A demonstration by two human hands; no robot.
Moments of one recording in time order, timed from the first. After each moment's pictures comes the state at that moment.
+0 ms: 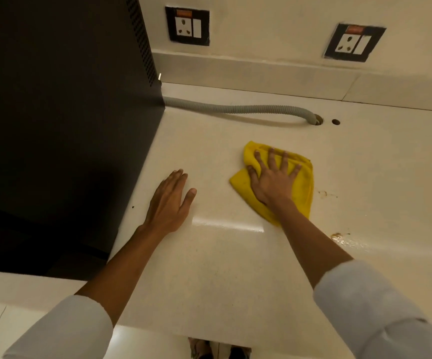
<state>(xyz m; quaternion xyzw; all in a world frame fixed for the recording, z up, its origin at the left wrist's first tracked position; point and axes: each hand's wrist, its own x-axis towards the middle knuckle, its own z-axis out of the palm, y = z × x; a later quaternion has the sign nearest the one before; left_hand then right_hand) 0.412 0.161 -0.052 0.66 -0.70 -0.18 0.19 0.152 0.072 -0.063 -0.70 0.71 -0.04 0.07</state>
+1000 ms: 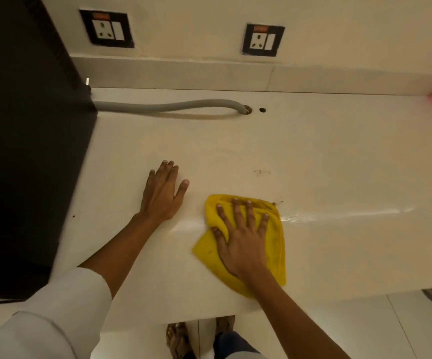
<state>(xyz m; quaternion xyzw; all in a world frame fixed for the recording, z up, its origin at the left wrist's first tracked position) 0.316 0.145 -0.048 0.59 -0.77 -0.16 0.17 0.120 0.275 -0.066 -0.68 0.73 -0.04 0.08</state>
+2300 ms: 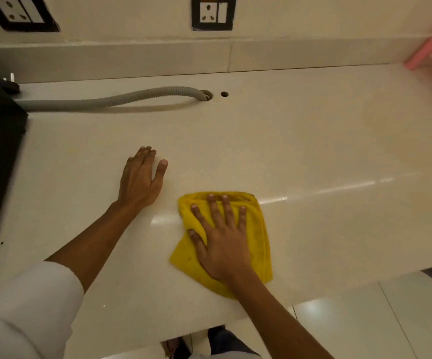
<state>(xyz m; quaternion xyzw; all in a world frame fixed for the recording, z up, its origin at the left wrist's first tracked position) 0.238 0.100 -0.044 0.60 -0.76 -0.18 0.20 0.064 0.270 -0.067 -0.70 0.71 -0.06 0.09</state>
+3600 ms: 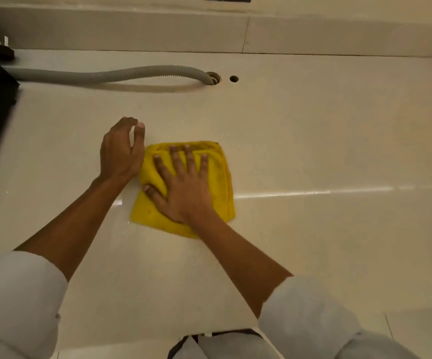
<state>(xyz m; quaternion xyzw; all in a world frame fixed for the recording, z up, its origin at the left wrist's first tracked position) 0.219 0.072 -0.026 0.63 -0.68 -0.13 0.34 0.080 0.148 -0.067 -0.78 0.62 -0.08 0.09</state>
